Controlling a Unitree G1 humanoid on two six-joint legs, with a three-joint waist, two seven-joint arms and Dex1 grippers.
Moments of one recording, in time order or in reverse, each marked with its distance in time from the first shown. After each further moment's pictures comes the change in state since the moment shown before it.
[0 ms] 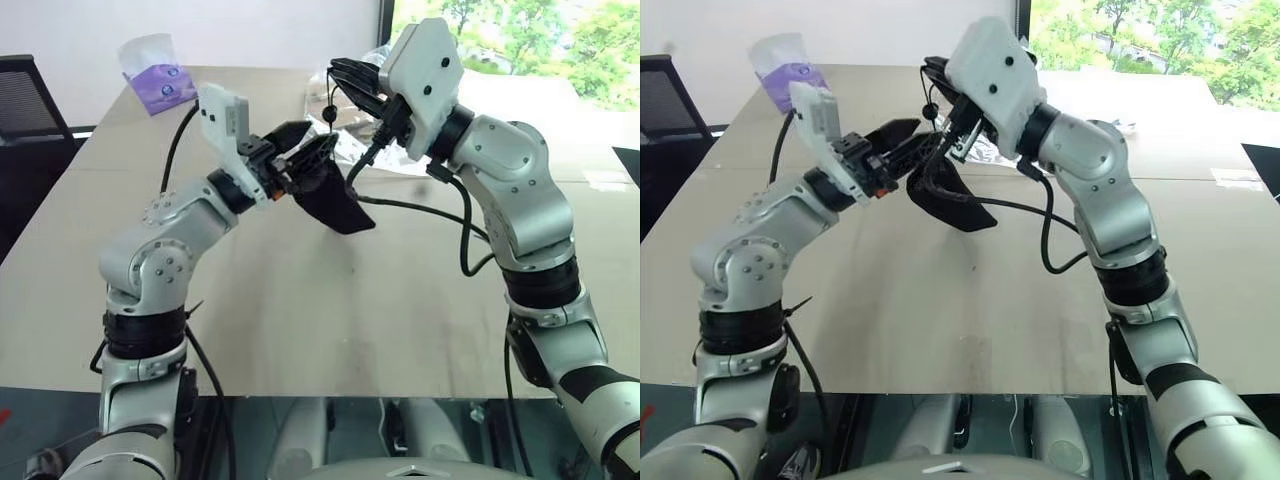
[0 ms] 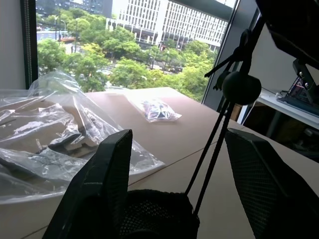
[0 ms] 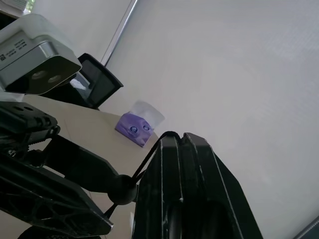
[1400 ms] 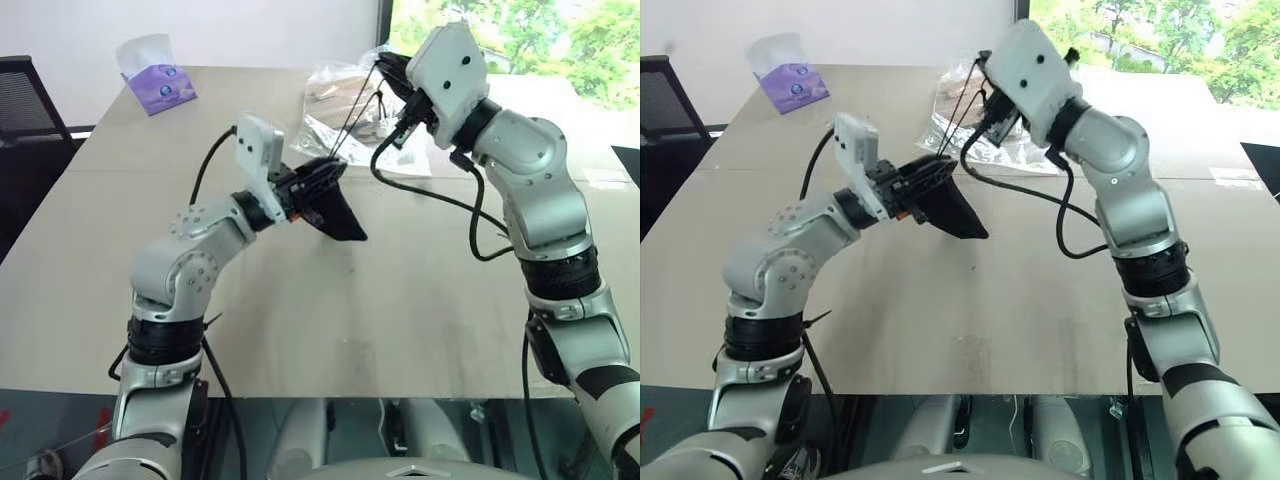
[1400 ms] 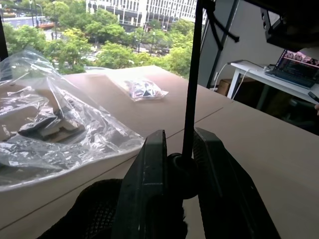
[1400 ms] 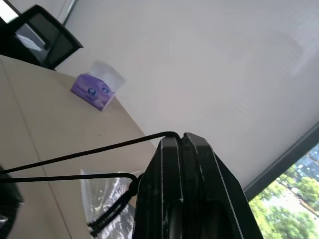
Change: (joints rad) left arm 0.097 -0.038 -0.077 0.000 0.171 -0.010 -0.100; right arm 0.001 -0.112 -0.028 0.120 -0.110 -0.067 -0.077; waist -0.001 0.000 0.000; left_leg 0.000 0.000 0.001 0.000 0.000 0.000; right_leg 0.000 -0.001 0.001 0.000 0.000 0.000
